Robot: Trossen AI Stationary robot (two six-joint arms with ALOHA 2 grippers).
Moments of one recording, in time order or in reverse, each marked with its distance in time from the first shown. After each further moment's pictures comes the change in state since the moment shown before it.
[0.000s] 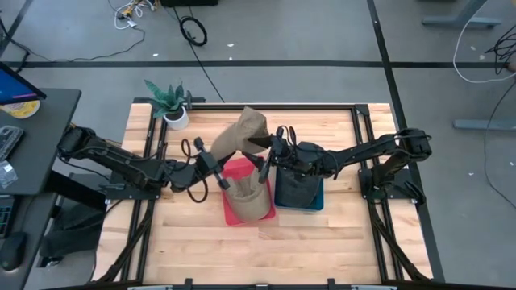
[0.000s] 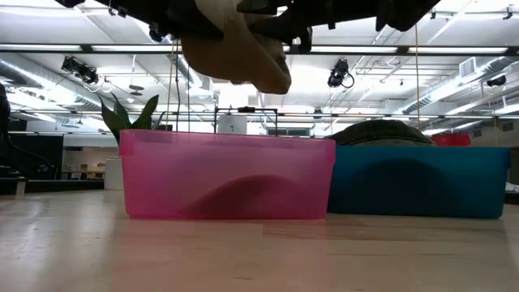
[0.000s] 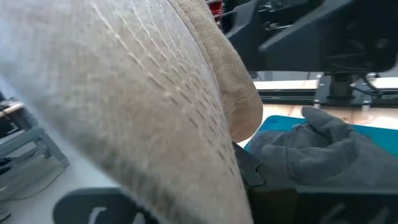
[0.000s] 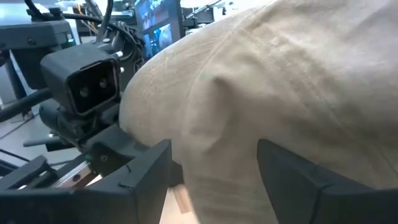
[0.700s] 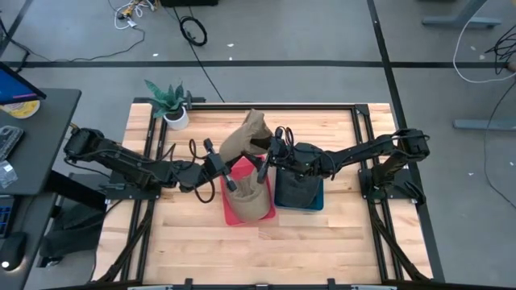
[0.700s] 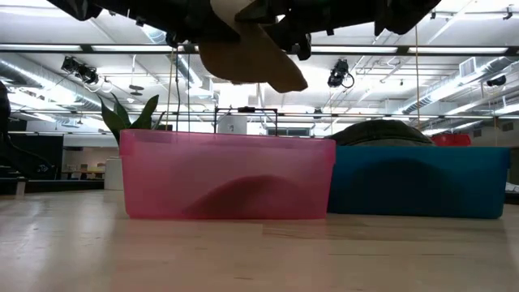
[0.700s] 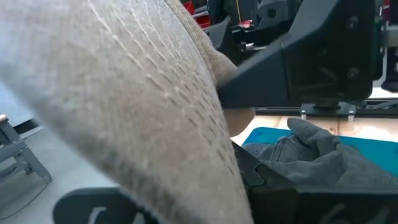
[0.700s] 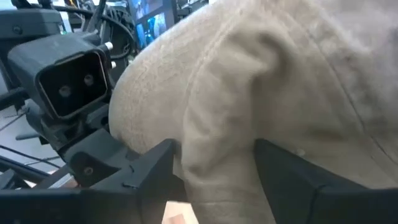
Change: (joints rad) left arm 0.035 0.118 0.000 0.200 0.095 0.060; right arm -0.006 0.021 0.000 -0.011 0.015 0.016
